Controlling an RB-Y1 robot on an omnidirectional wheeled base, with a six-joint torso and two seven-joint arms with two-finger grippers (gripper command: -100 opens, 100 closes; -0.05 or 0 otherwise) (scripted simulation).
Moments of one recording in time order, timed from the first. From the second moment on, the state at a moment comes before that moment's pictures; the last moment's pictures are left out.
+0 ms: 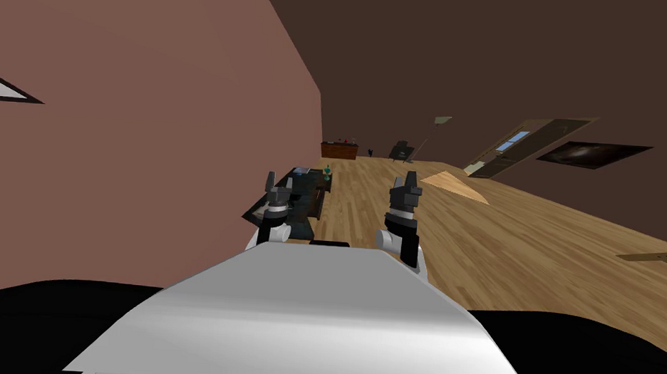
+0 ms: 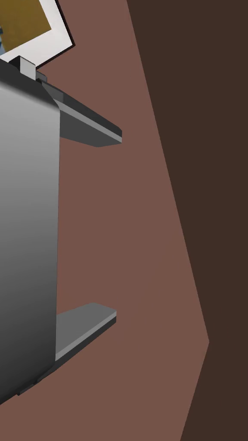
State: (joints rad) left arm 0.40 0.12 -0.07 -2.11 0.04 -0.61 0.17; right arm 0.46 0.05 -0.06 -2.38 0.03 -0.36 0.09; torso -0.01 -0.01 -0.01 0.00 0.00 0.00
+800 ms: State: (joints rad) left arm 0.36 0.15 -0.09 -1.91 0.14 -0.68 0.26; right arm 0.46 0.05 -0.06 -2.38 0.03 -0.36 0.09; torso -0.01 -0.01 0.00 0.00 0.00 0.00
